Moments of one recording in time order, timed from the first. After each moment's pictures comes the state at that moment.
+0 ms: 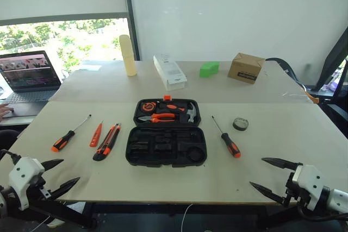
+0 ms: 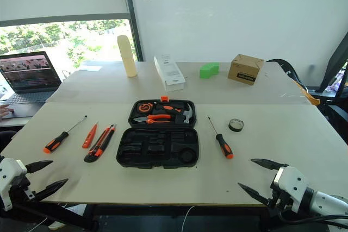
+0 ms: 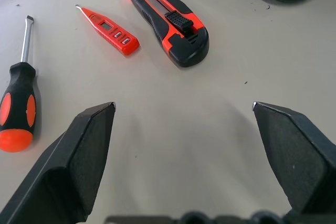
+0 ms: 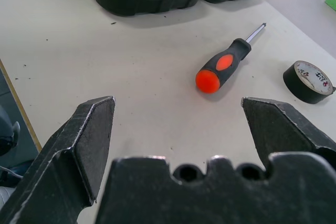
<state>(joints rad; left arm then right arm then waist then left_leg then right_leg) 0.29 0.82 0.55 0.08 -0.39 -0.02 -1.06 0.27 -0.74 -0.34 -0.12 0.32 -0.23 1.01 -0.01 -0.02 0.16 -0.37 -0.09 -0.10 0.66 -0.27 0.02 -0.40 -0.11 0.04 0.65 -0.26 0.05</state>
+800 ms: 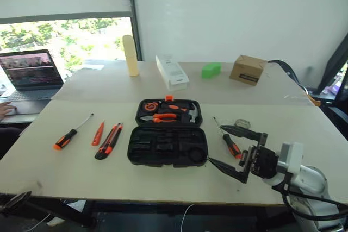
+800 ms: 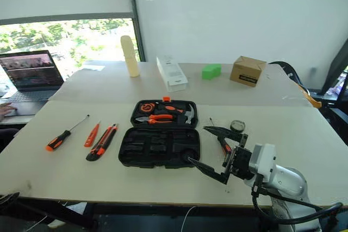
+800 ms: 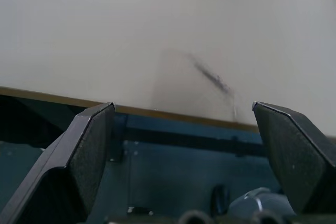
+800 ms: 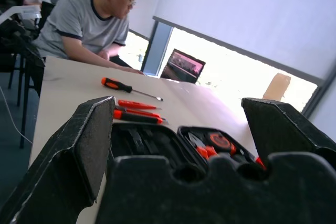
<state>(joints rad) 0.36 0.86 0.87 0.12 -0.63 0.67 -0.84 -0.03 -0.56 -0.09 -0.47 0.54 -0.13 0.94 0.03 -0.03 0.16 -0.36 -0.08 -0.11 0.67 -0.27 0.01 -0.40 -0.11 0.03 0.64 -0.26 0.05</state>
